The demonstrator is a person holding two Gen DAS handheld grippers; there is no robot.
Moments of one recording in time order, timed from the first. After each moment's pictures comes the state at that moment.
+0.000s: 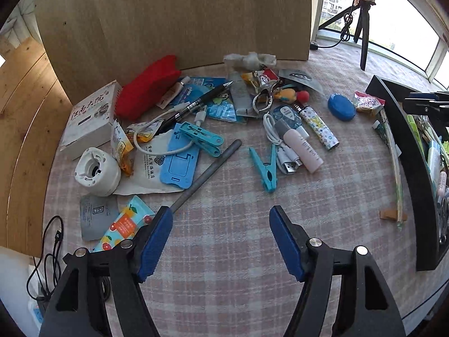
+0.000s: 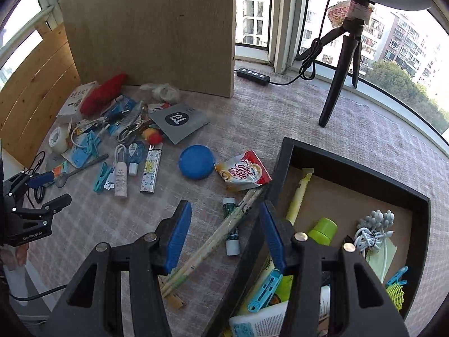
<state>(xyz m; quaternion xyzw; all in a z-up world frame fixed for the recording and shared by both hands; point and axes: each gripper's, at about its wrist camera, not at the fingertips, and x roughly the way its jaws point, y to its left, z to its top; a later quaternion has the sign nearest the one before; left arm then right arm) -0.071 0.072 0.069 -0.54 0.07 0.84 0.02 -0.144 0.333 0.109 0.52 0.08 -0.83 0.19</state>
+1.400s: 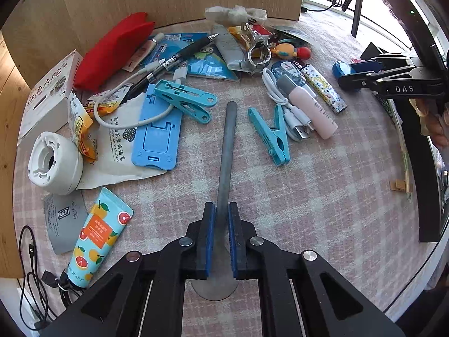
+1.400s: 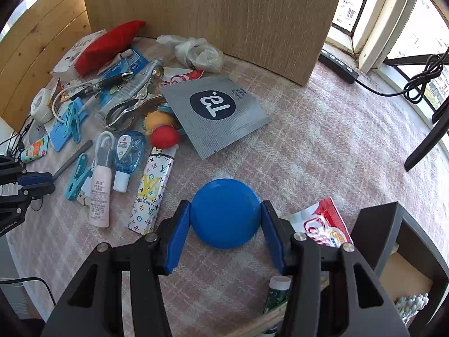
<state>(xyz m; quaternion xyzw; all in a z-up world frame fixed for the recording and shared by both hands) -0.087 0.068 0.024 -0.61 0.05 0.79 0.10 -0.198 0.263 0.035 0.56 0.15 -0.77 0.26</state>
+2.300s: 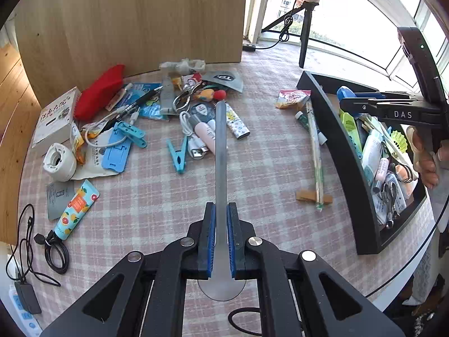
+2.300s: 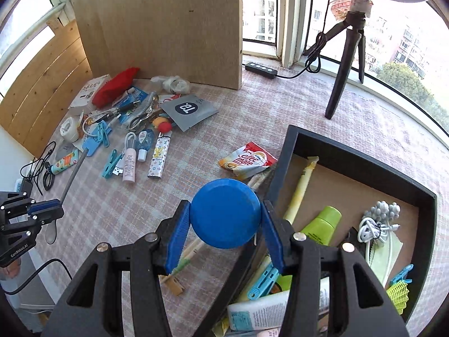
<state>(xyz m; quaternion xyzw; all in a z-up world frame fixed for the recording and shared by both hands) -0.027 0.143 0.109 -0.54 0.03 0.83 0.12 -0.120 0.368 0.115 0.52 0.07 -0.83 0.21</state>
